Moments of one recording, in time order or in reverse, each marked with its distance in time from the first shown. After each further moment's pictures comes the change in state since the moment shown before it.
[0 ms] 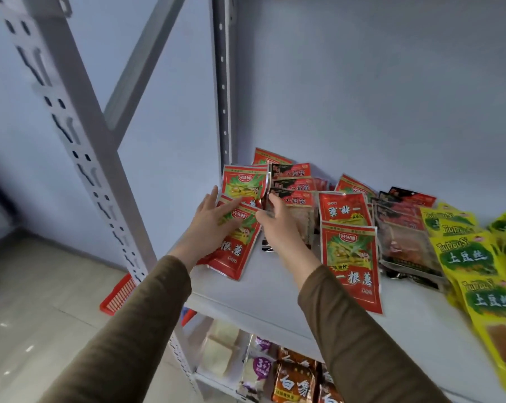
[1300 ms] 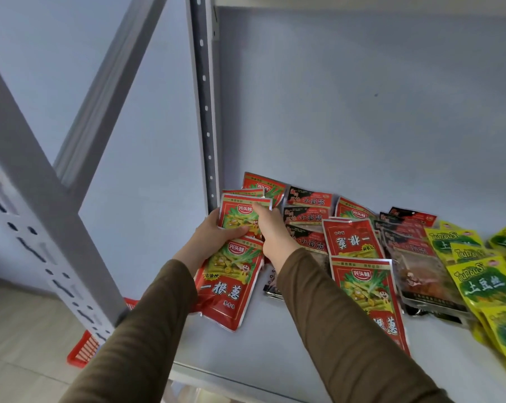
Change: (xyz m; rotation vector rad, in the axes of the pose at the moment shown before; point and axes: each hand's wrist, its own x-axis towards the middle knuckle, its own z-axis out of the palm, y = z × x) left_hand 0.105 -0.010 0.003 -0.573 -0.154 -0.191; right_hand 0.132 -0.008 0.027 0.486 0.218 0.399
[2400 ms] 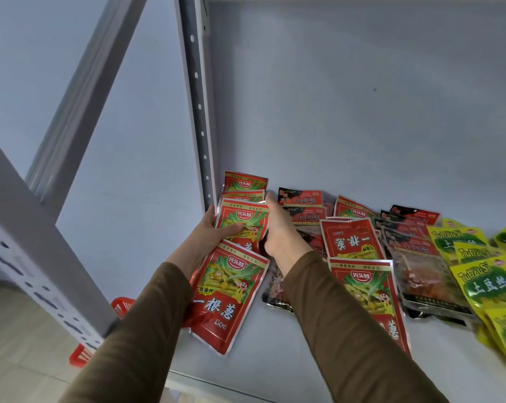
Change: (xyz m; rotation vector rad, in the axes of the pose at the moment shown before) left_hand 0.011 0.000 0.001 -0.169 -0.066 -0.081; right_hand 0.009 -0.003 -0.016 0.150 -0.129 0.104
